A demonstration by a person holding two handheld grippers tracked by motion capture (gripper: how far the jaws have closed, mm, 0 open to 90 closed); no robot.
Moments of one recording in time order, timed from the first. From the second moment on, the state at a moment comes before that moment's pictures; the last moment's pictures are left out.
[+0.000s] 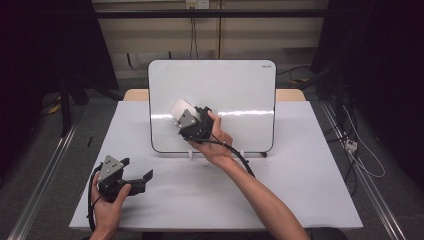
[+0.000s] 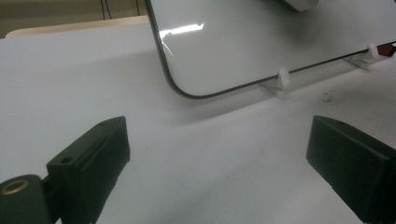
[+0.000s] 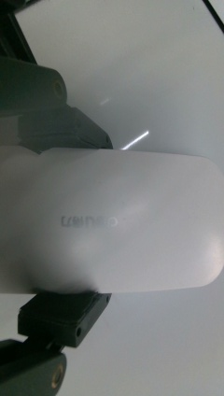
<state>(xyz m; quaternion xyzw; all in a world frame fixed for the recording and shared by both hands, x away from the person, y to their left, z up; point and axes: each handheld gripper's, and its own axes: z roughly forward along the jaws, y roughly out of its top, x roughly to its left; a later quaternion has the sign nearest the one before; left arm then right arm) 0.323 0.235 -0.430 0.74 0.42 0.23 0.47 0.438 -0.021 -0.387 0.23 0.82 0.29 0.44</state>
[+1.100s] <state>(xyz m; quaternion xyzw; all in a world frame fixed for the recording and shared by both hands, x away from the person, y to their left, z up) 0.323 0.239 -0.430 0.74 0.43 0.23 0.47 0.469 -0.100 -0.343 0.32 0.77 0.31 0.45</state>
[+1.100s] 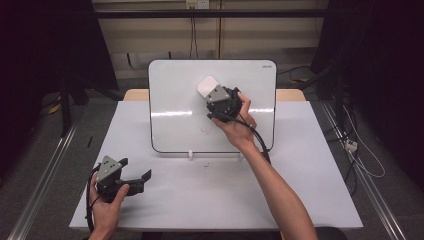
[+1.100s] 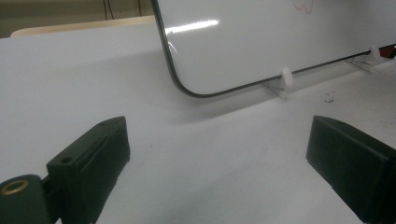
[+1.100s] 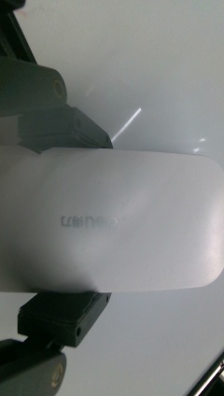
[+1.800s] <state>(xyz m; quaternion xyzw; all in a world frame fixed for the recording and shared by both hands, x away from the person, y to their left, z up) 0.324 0.236 -0.430 0.74 0.43 0.23 0.47 0.453 -0.089 -0.364 0.32 0.77 0.31 0.45</state>
